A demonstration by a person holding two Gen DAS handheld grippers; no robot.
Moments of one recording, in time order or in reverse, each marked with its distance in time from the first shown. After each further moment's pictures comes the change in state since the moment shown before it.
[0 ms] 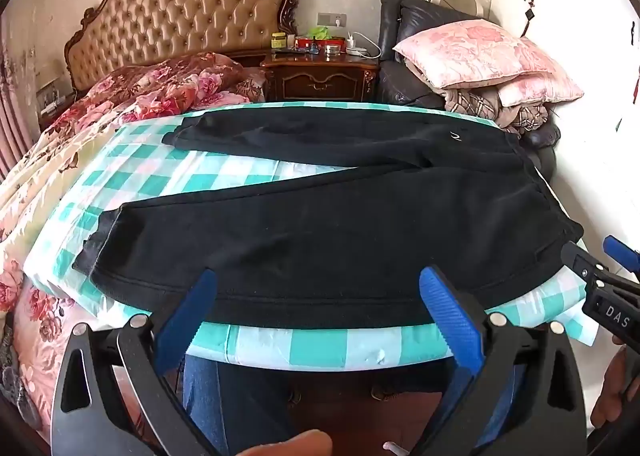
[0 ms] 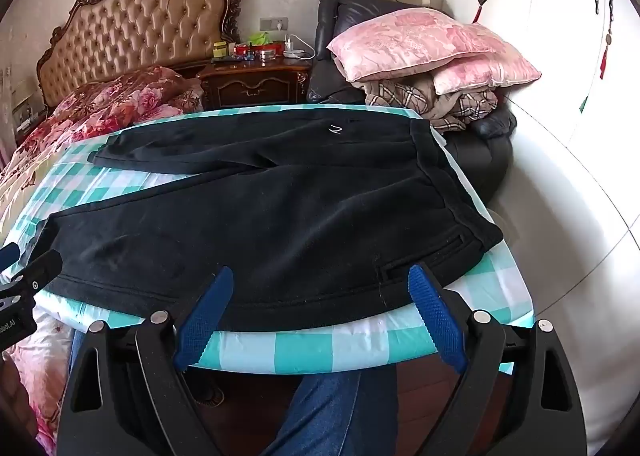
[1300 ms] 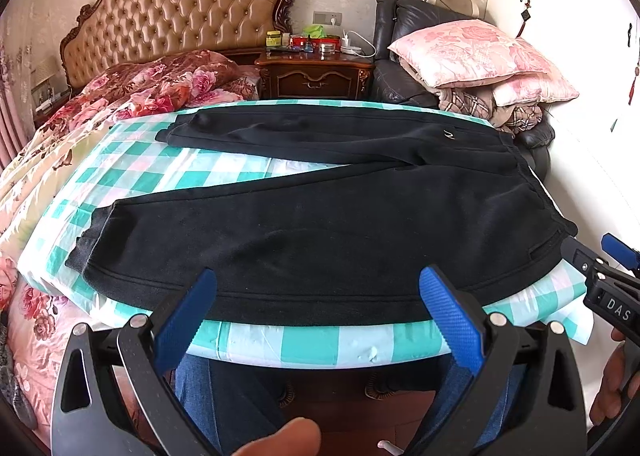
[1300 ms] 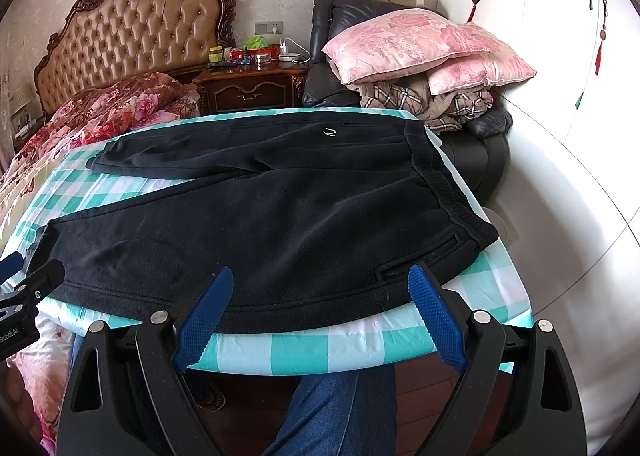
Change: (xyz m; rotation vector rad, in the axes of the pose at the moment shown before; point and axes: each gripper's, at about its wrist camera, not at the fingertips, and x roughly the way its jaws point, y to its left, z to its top) left arm -0.002 -0.005 -0.001 -0.015 0.000 -0.032; right arm -0.001 -0.003 -0.002 0.019 -0.005 0.001
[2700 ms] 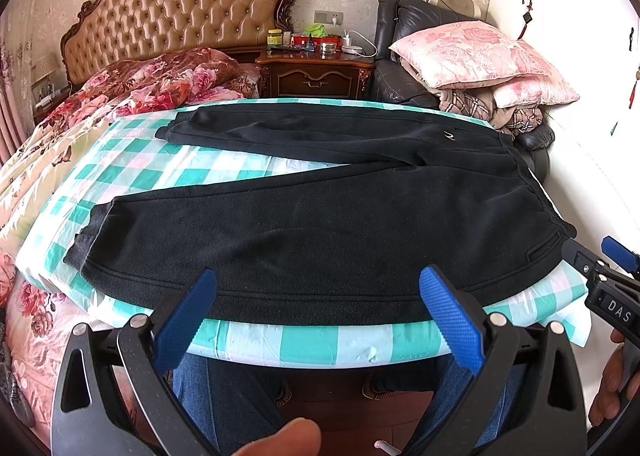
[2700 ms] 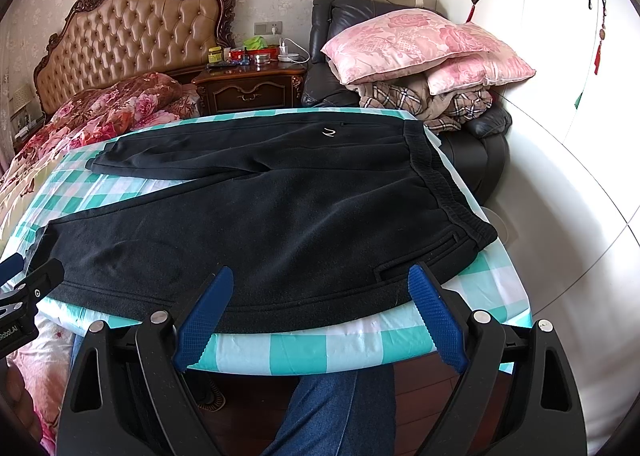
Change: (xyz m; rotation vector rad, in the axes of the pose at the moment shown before) left arm 0.001 0.002 -0.002 -0.008 0.000 -0.005; right arm -0.001 -0.001 0.000 0.001 0.000 -0.001
